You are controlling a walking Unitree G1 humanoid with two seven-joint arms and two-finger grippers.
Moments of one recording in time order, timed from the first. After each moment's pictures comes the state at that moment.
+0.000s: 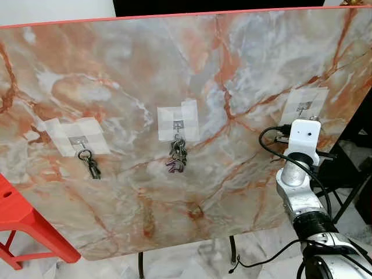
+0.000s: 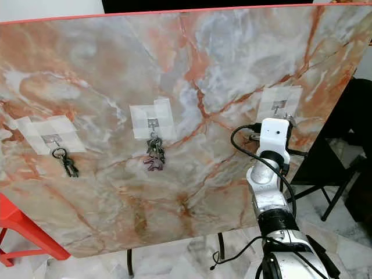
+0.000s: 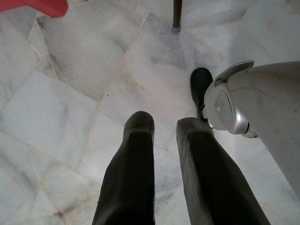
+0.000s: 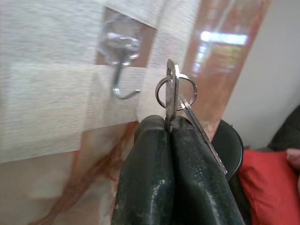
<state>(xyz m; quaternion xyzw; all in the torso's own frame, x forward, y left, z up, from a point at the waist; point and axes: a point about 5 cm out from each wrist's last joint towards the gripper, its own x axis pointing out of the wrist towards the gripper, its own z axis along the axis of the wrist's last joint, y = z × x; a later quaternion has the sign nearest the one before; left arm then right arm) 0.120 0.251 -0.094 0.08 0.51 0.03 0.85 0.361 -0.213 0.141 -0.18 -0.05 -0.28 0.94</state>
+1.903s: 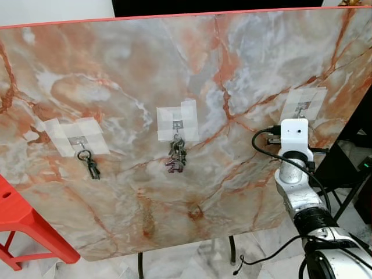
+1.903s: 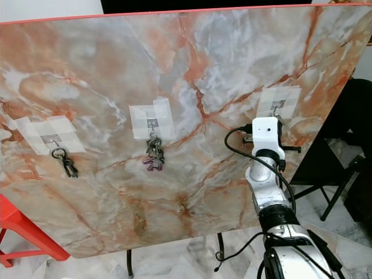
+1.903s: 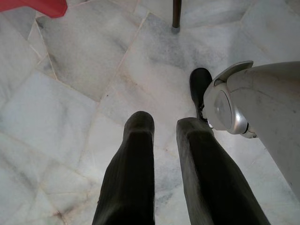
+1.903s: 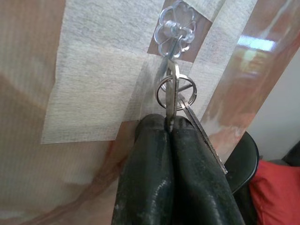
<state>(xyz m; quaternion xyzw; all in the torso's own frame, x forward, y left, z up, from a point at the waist) 0.120 0.251 -0.094 0.08 0.51 0.03 0.85 0.368 -0.212 0.139 -0.20 -0.02 -0.24 0.95</state>
